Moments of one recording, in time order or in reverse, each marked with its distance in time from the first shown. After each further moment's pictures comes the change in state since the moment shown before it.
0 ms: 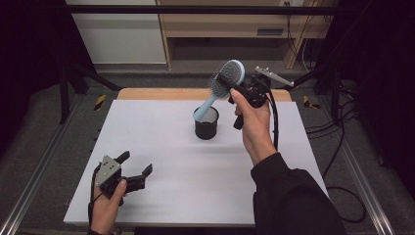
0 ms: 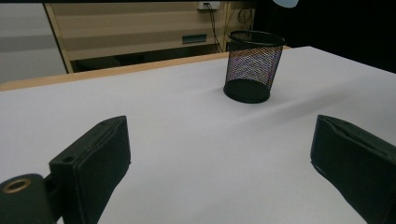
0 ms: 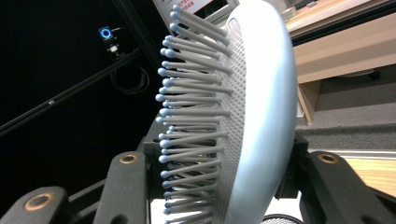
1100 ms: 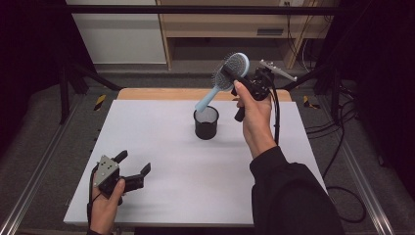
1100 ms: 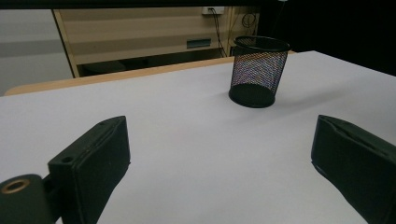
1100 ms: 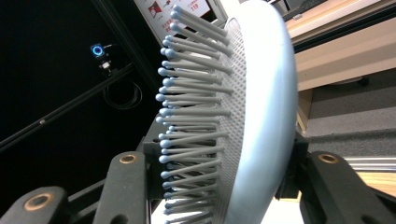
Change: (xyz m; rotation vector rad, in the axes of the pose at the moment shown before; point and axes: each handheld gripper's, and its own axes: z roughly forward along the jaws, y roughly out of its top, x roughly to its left) left arm 0.002 0.001 -0.002 -0.014 0.018 0.006; right arm -0.012 0.013 0.008 -0.054 -0.029 0.031
